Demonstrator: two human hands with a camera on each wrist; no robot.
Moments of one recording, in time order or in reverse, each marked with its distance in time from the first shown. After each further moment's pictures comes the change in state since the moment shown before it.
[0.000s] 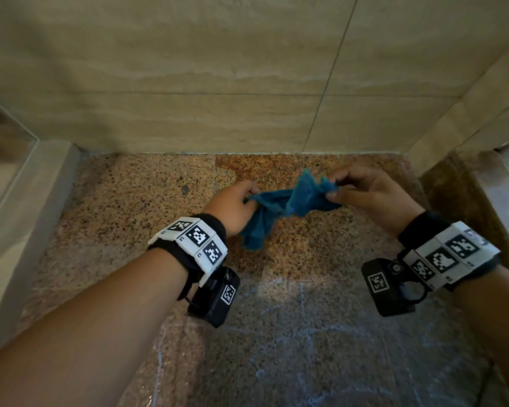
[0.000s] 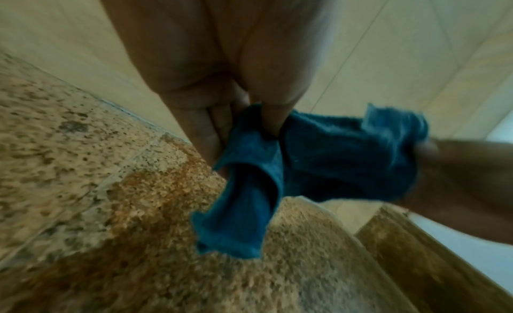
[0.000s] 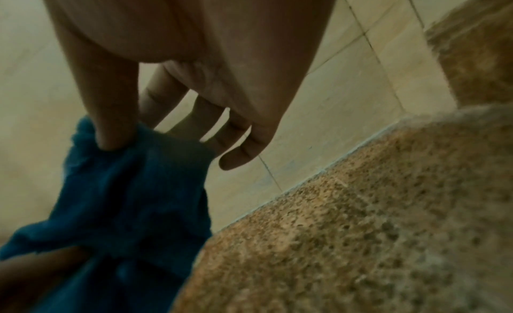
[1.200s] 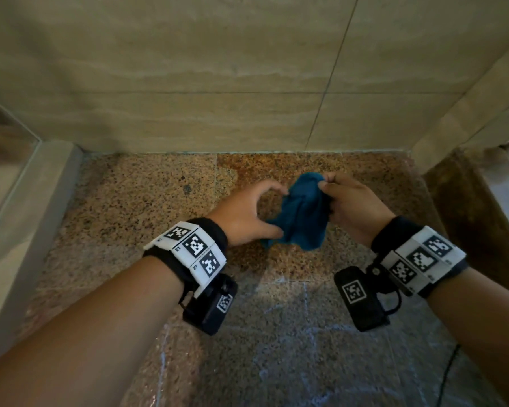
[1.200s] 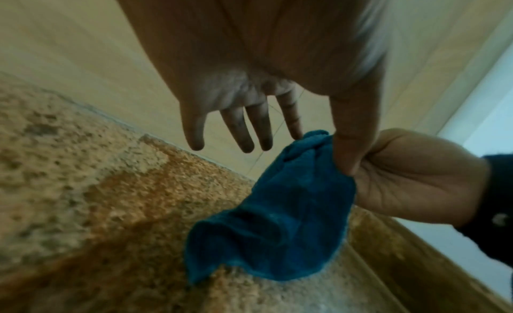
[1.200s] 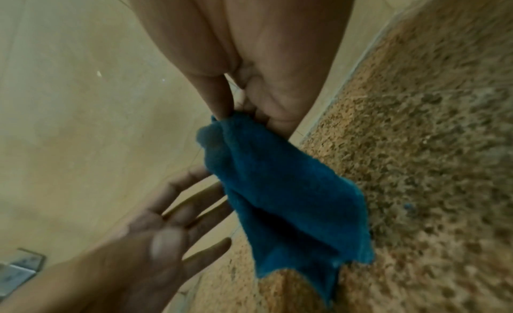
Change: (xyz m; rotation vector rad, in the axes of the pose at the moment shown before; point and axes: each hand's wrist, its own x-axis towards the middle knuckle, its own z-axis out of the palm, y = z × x) left_hand -0.014 0.009 -0.001 -0.041 -0.137 0.141; right_hand 0.010 0.009 0.043 0.417 0.241 0.410
